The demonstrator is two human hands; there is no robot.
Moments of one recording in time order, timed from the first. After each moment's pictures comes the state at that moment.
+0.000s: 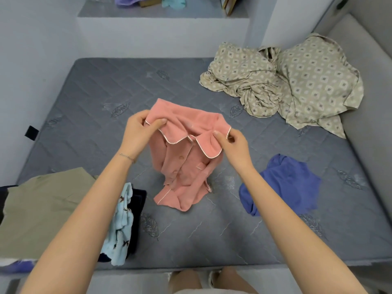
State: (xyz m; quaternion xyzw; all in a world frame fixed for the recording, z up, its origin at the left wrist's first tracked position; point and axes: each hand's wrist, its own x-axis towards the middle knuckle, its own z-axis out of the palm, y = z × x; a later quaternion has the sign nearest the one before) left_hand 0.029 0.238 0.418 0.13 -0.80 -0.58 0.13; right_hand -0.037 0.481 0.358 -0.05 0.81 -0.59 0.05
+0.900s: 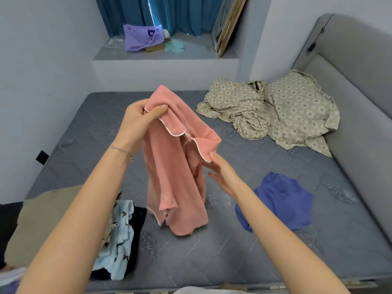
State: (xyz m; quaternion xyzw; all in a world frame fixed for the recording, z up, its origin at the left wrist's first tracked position) left_hand 0.066 0.276 0.540 0.07 -0.76 -0.63 0.17; right_hand 0.019 0.494 0.396 -0.01 0.62 -0.72 0.32
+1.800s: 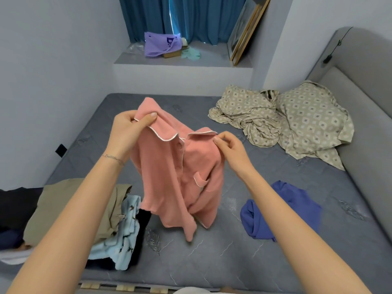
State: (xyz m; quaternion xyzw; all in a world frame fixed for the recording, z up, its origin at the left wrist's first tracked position) left_hand 0.123 0.256 0.542 0.19 -0.78 -0.56 0.21; right_hand 0.017 0.490 0.461 -0.20 0.74 -0.63 0.10
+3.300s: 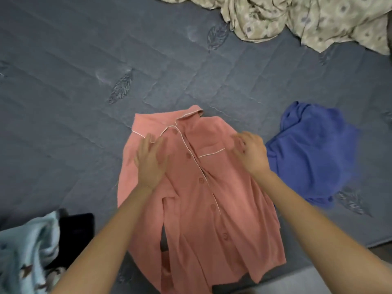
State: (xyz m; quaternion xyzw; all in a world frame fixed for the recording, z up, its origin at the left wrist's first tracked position) left_hand -0.085 0.295 -0.026 0.13 -0.93 -0.34 -0.08; right_hand -0.139 0.584 0.001 0.00 0.96 -0.23 0.15
